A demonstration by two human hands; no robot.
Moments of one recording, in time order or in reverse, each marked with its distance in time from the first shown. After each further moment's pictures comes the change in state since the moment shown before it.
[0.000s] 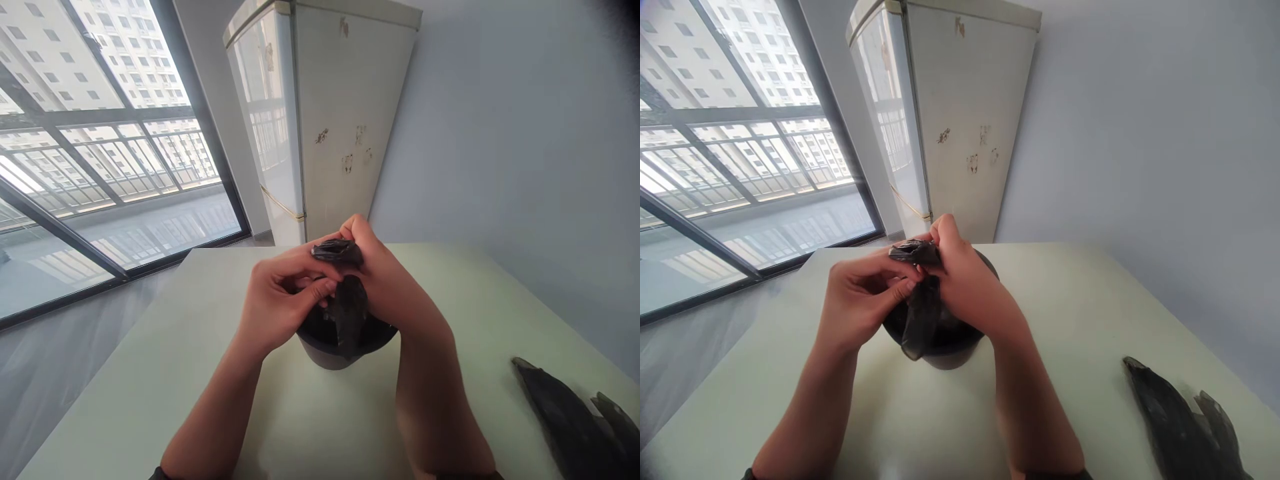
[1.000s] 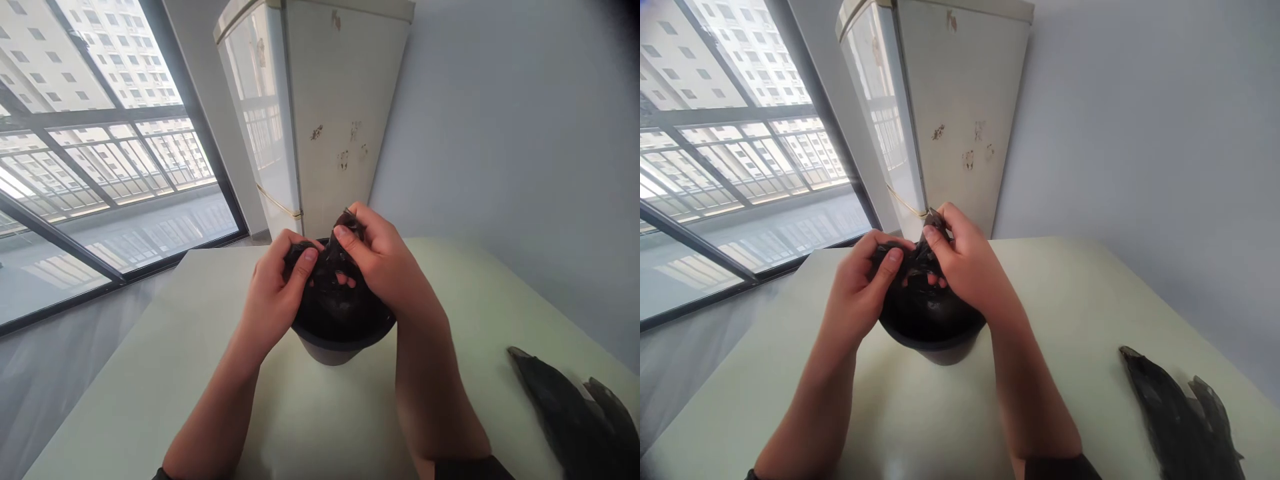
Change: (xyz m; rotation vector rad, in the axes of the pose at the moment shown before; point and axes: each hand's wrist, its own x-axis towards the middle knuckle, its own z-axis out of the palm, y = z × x) left_hand 0.005 -0.003 -0.002 0.266 0.051 0.046; right_hand 0.006 -0.004 -0.004 0.066 0.108 0.092
